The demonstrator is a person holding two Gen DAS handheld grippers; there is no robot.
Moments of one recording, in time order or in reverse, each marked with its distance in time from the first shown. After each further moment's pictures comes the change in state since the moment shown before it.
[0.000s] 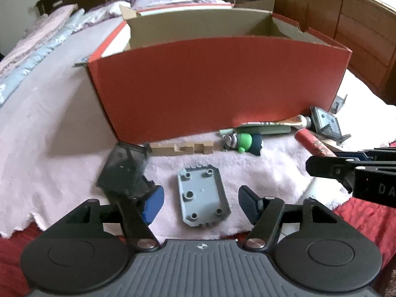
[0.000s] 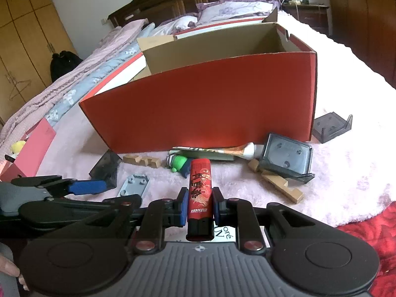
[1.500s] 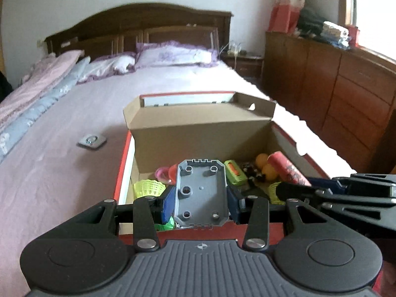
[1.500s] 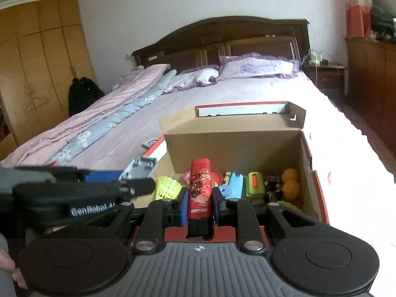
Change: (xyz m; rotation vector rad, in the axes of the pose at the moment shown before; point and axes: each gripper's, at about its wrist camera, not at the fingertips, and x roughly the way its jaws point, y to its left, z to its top) left arm -0.055 0.006 0.140 -0.043 -0.256 -0.007; right arm -0.037 0.029 0.129 -0.111 -0.229 0.036
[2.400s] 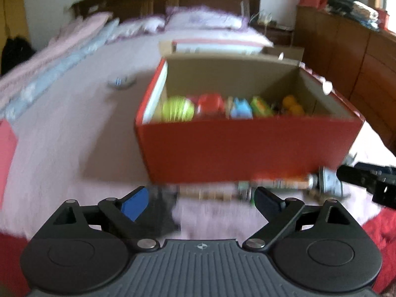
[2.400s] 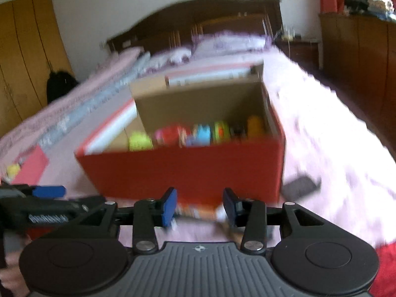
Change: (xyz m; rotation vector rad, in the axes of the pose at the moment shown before) left arm -0.019 0.006 -0.109 -0.101 0.174 0.111; right arm -0.021 -0.033 -0.095 0.063 0.111 -0.111
